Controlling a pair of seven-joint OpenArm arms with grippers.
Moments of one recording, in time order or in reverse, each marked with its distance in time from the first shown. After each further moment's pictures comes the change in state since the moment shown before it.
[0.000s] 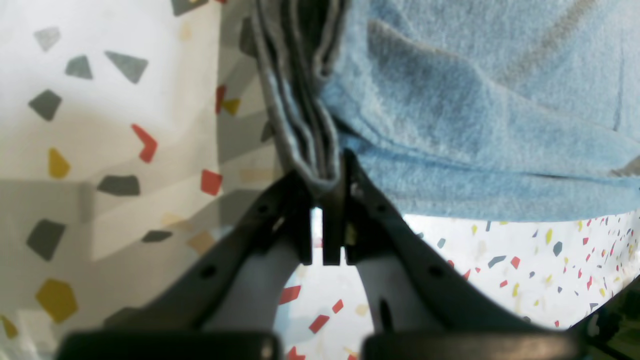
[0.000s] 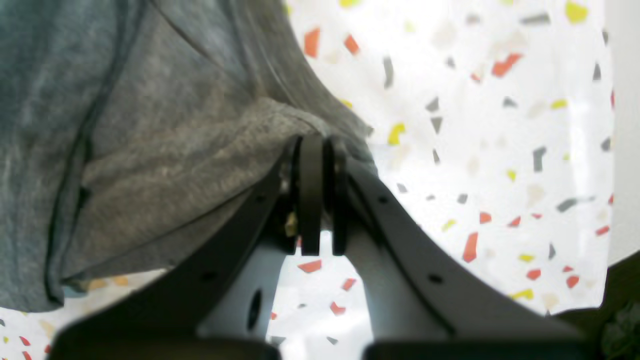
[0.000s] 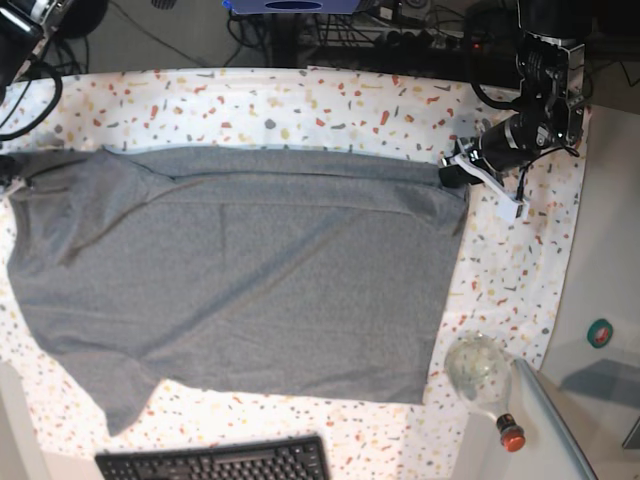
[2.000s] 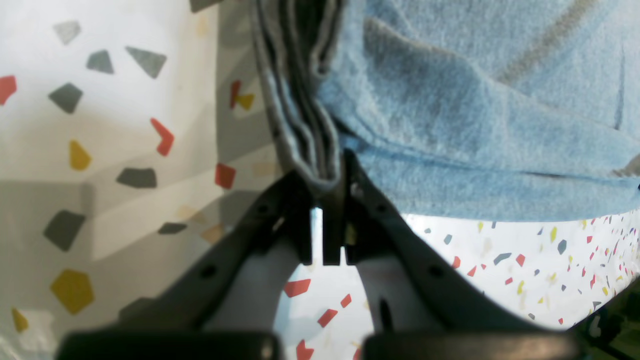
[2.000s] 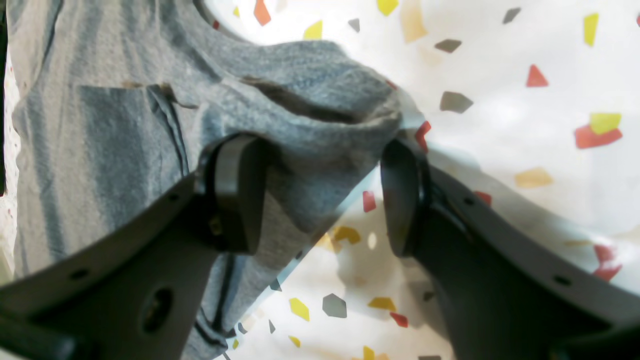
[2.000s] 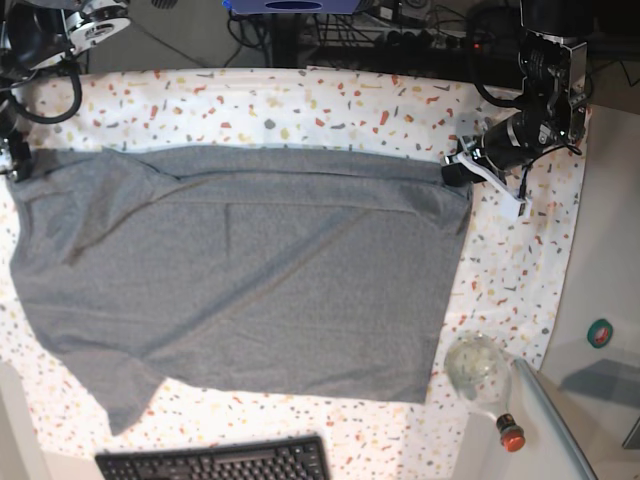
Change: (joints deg) left arm 0.5 -0.4 0.0 0.1 -0.2 0.1 -0.3; right arm 4.0 -12.0 35.4 -7.4 18.1 1.0 2.4
